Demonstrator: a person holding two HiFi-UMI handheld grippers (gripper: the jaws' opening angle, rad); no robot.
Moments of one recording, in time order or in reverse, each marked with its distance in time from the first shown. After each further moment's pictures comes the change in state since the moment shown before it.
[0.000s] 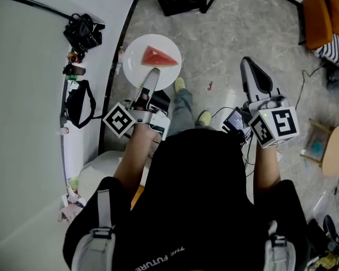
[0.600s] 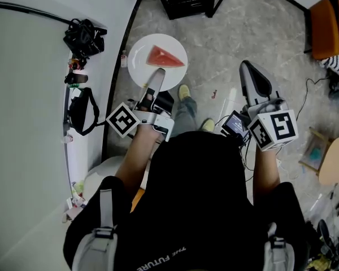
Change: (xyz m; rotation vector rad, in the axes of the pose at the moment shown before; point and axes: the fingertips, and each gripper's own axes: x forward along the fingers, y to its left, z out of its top) left arm 0.112 0.041 0.115 -0.036 0.006 0.058; right arm 0.173 -0.029 0.025 0.018 0.101 0.040
